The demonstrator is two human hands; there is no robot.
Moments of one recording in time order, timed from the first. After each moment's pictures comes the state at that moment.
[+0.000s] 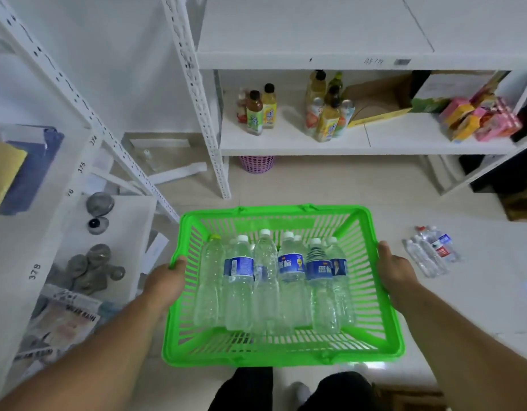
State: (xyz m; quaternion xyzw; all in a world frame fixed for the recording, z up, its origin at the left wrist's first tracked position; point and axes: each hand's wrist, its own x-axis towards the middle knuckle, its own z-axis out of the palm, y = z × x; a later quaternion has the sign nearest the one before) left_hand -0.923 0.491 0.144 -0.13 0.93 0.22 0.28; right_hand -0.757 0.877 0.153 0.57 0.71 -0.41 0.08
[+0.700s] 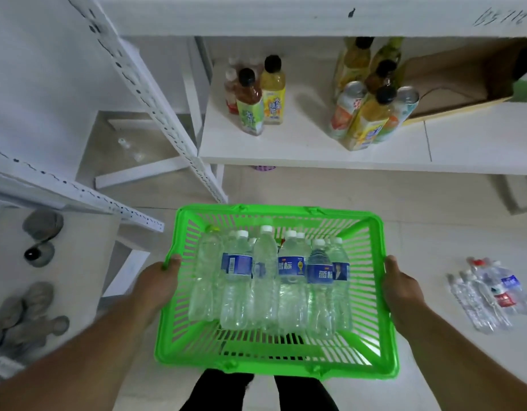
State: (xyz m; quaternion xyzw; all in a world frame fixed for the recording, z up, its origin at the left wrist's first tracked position) left_hand -1.144 0.637 -0.021 -0.18 0.92 0.18 0.31; right_hand -0.988 1.023 -0.032 0.62 0.64 -0.43 0.13
